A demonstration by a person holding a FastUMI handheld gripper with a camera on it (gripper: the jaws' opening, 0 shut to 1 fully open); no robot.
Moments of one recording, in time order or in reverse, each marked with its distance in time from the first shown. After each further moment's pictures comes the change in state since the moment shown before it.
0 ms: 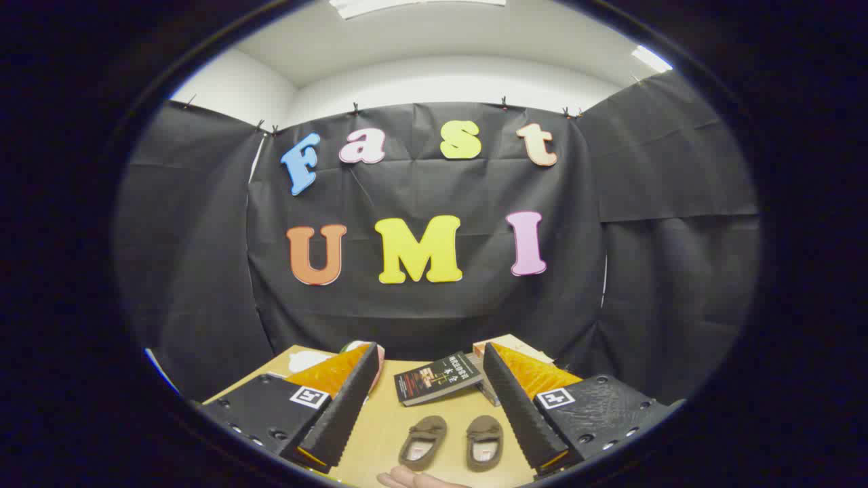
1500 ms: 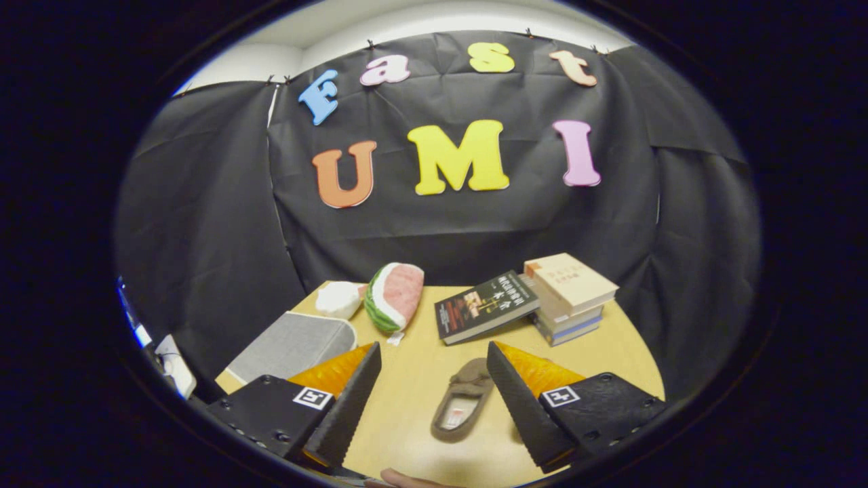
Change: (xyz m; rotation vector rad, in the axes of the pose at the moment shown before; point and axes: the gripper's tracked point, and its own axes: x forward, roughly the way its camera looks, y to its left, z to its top) arm 0.068 0.085 -0.173 0.066 0.384 0.204
